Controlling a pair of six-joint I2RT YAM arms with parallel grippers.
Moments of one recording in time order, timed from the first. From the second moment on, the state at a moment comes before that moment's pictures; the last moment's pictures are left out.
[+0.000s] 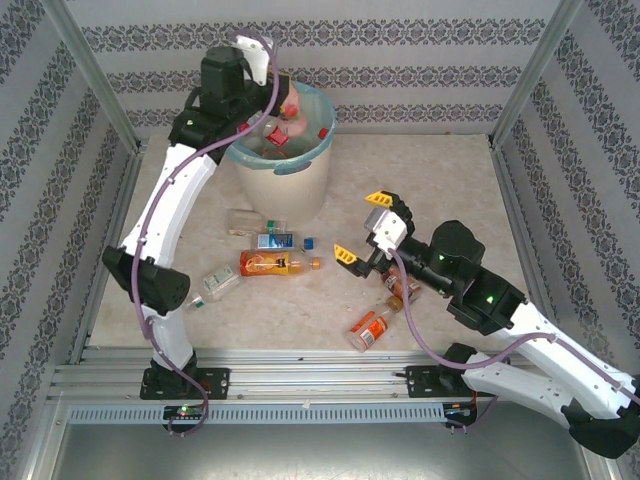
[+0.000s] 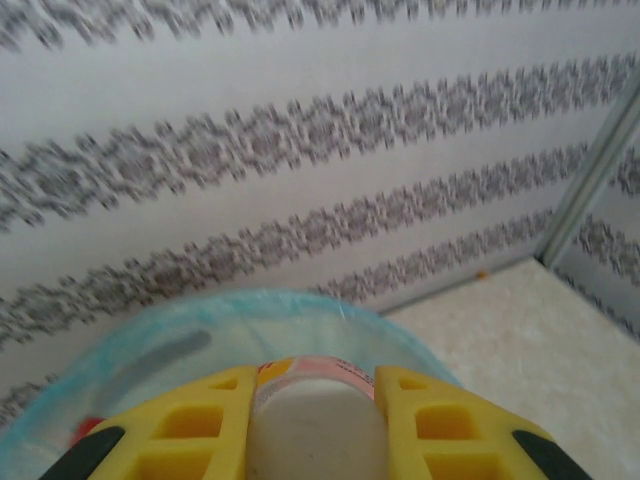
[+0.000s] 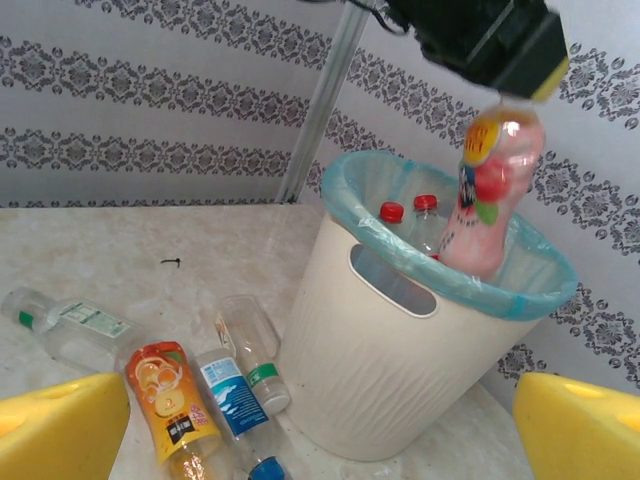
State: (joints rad) left arm -0.34 1.89 2.24 -0.61 0.07 -0.03; right arm 0.84 0.79 0.91 -0.22 -0.05 -0.35
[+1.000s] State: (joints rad) left arm -0.29 2.12 2.23 -0.53 0.17 -0.11; right arm 0.86 0.87 0.91 -0.24 -0.04 -0.35
